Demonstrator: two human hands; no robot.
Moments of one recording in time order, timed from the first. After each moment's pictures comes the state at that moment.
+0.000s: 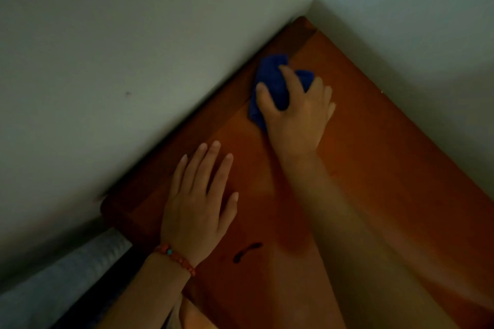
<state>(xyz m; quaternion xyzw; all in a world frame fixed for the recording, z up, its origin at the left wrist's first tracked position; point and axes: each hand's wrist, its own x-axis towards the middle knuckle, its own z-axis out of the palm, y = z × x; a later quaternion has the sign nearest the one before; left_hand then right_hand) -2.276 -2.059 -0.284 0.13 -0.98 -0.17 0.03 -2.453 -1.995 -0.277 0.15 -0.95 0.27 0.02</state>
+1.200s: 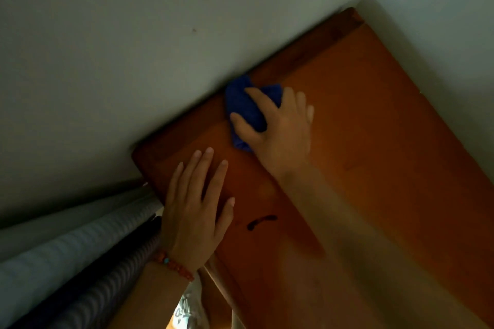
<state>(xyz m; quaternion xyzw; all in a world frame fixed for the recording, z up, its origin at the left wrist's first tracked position) -2.217 -2.036 -0.286 0.24 -0.95 -0.18 0.07 -2.393 -2.002 -0.273 0.40 -0.89 0.23 -0.04</state>
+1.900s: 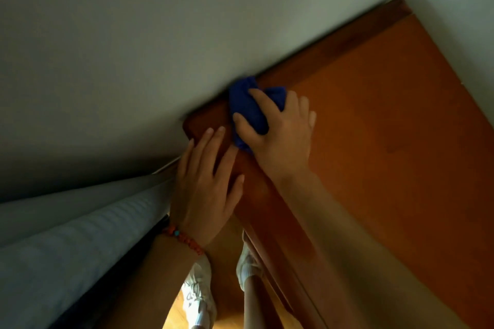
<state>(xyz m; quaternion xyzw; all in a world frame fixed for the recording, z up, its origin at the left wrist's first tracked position) -2.174 -2.065 -0.291 0.24 -0.95 -0.17 0.11 -2.320 -2.024 -0.273 0.37 -0.90 0.23 -0.05</state>
